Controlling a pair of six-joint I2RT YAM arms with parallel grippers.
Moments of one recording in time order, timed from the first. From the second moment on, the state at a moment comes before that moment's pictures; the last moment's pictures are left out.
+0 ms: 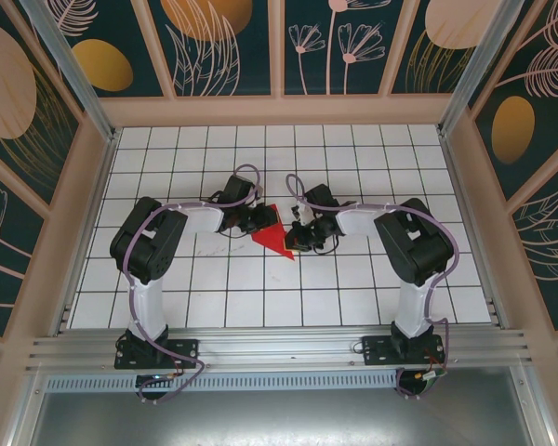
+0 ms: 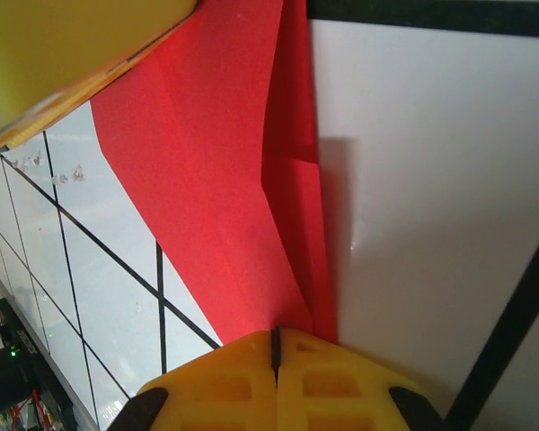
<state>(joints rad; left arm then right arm) -0.50 1.98 1.07 0.01 0.45 -0.78 0.57 1.90 1.01 -0.25 -0.62 0.52</state>
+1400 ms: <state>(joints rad) -0.56 1.92 0.91 0.17 0.54 -0.73 0.58 1.90 1.03 -0.30 -0.57 0.48</state>
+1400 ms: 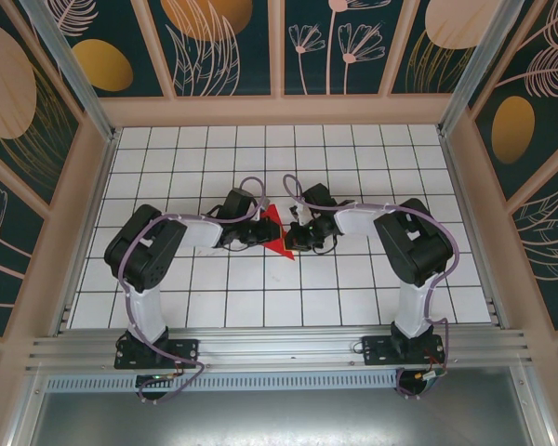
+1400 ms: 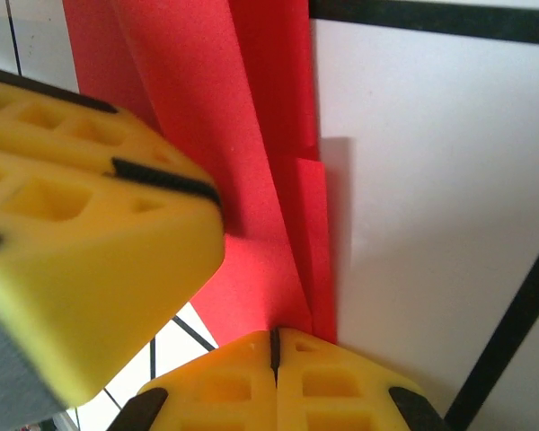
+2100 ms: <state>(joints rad) -0.55 1.96 1.01 0.06 0.45 -0.66 0.58 1.90 1.04 -0.31 -0.57 0.46</state>
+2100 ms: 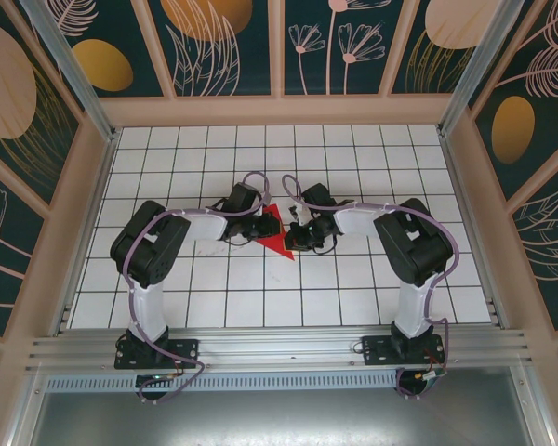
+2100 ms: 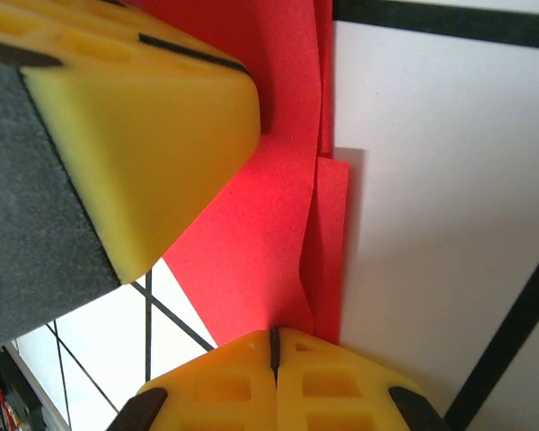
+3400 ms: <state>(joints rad) -0.41 2.08 1.19 0.03 0.44 -0.52 0.58 1.90 1.04 -0.31 -0.55 0.46</state>
